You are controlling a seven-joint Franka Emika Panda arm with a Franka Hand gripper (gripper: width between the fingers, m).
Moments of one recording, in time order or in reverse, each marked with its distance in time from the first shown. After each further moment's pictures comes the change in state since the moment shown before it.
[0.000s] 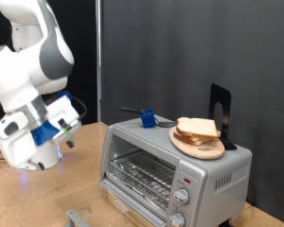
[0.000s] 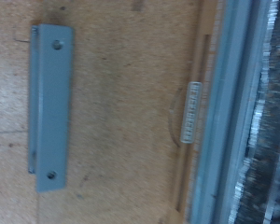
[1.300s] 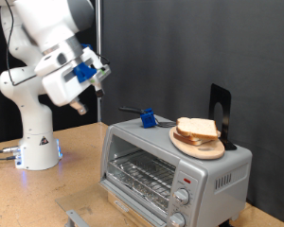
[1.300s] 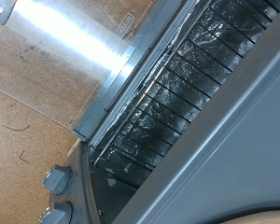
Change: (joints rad) arm 0.064 -0.230 0.193 0.064 -0.217 -0.046 -0.092
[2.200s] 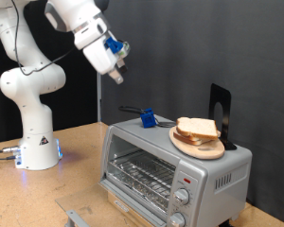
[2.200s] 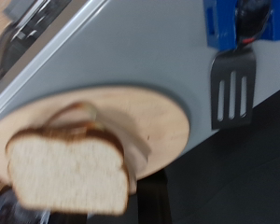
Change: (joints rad) arm 0.108 -0.118 0.124 -0.006 0.114 0.065 -0.067
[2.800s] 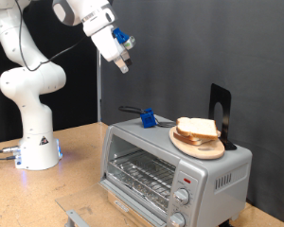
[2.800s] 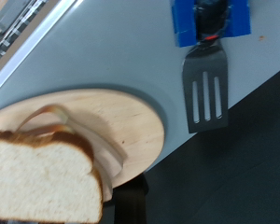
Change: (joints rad) arm -0.022 -0.031 0.082 -0.010 -0.042 -0.049 0.148
